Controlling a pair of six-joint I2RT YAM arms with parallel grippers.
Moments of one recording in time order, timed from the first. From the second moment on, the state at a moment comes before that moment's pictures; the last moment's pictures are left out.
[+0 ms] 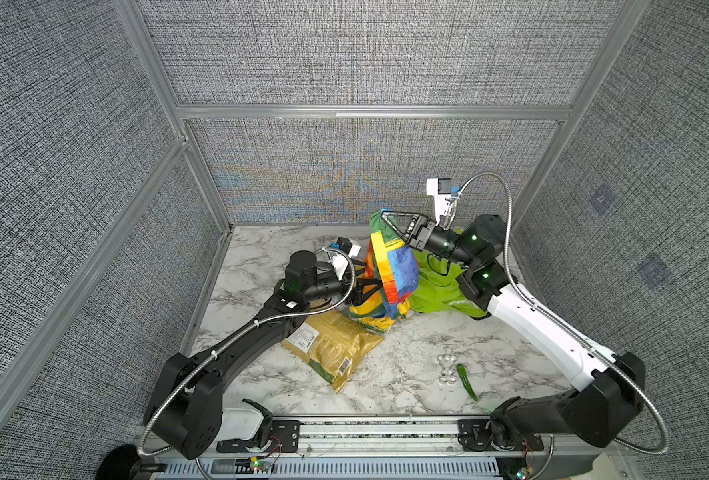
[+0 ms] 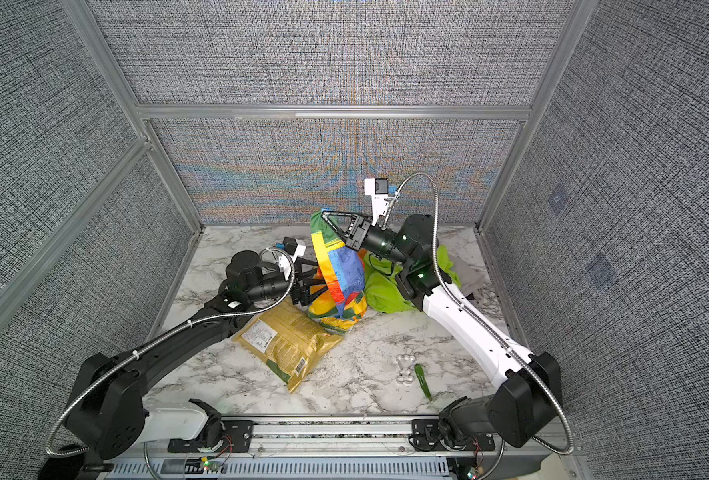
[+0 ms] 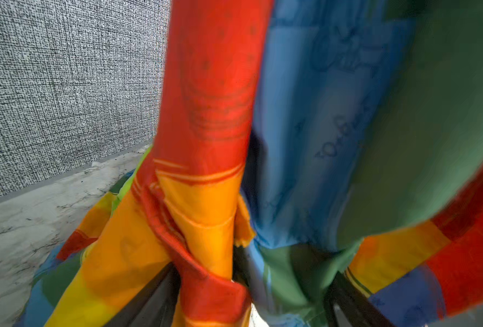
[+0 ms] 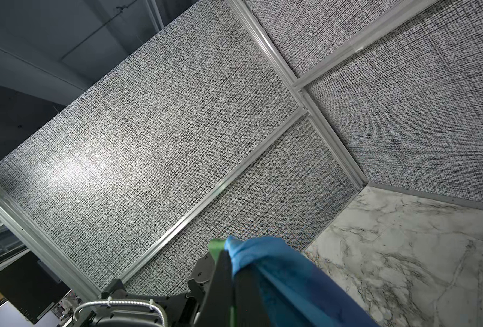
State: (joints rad) left arm -0.52 1.36 0.88 0.36 0.74 -0.25; right arm 0.54 1.40 1.27 0.44 -0.60 0.90
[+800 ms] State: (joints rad) left arm -0.53 1.33 0.87 0.41 0.75 -0.29; right arm 0.48 1.25 1.20 -0.05 -0.09 0.76
